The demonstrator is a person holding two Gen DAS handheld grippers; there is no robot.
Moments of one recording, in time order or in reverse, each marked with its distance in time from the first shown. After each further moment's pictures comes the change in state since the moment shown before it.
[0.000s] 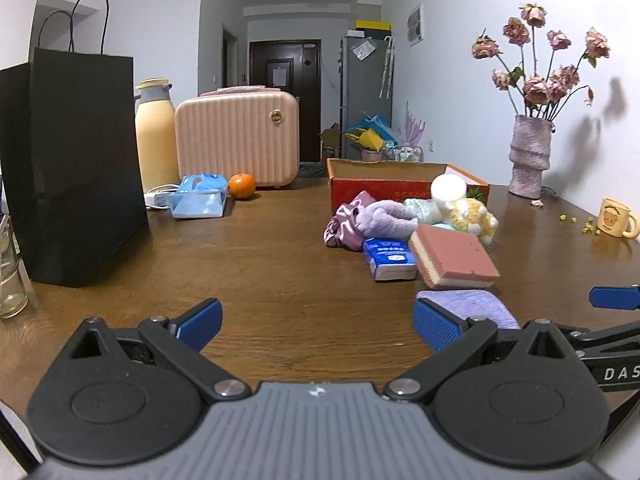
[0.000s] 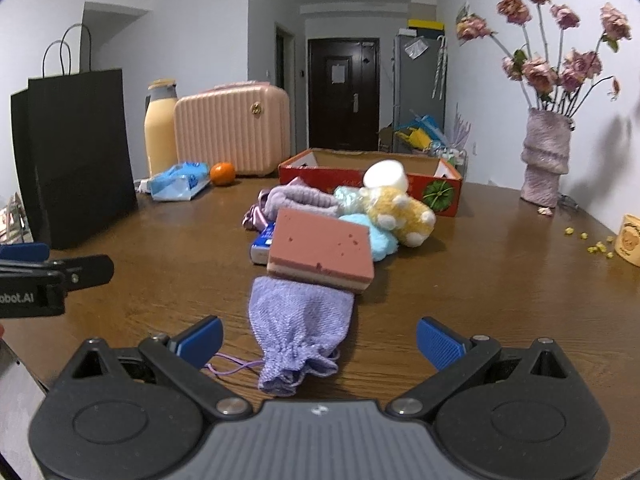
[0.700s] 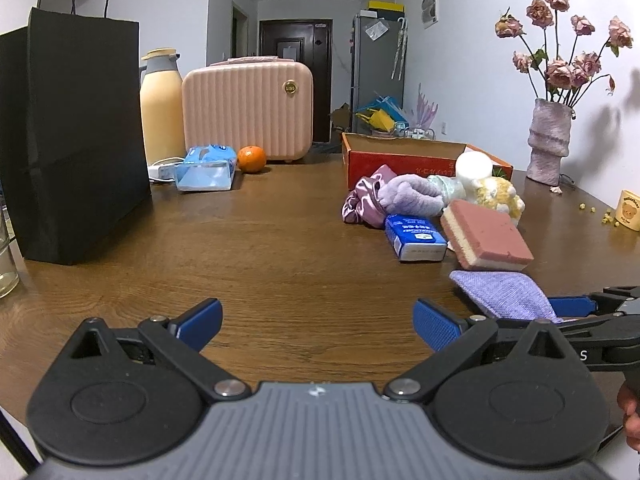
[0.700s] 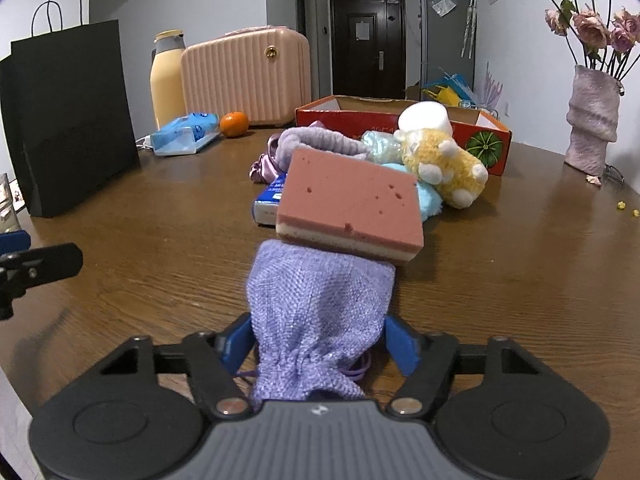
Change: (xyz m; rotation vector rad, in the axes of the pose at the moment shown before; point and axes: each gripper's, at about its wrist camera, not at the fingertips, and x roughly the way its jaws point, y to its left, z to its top) left arm 0.035 0.014 -0.010 -0.024 0.062 0.019; right arm 0.079 -0.002 -0.002 -0.011 0.133 0.075
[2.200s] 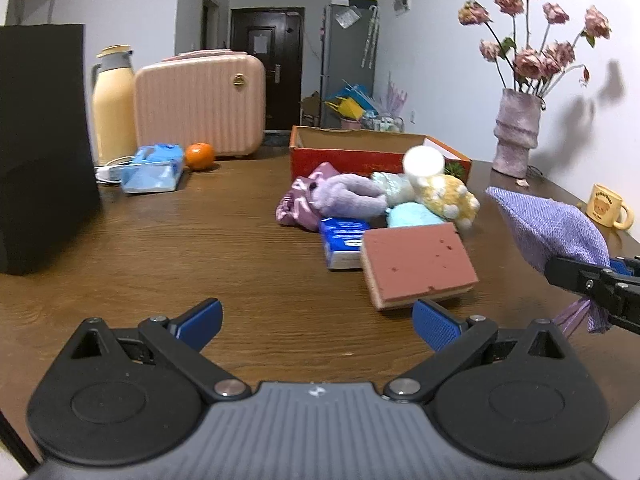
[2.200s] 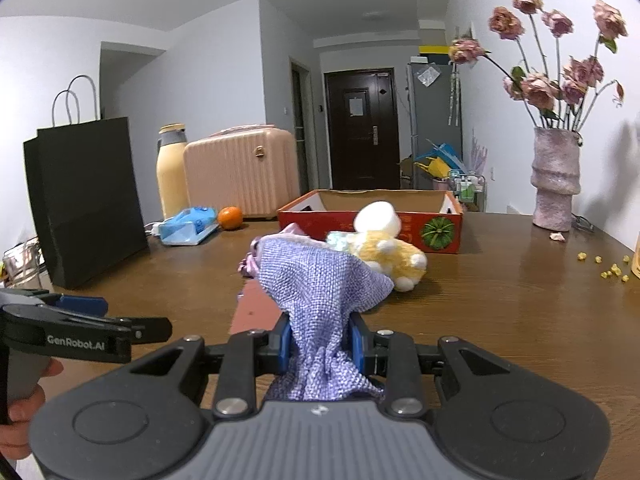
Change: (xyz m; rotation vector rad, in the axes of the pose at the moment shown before) left arm 0.016 -0.056 0.021 0.023 0.045 -0.088; right arm -0.087 -0.051 0.007 0.040 -0.257 0.018
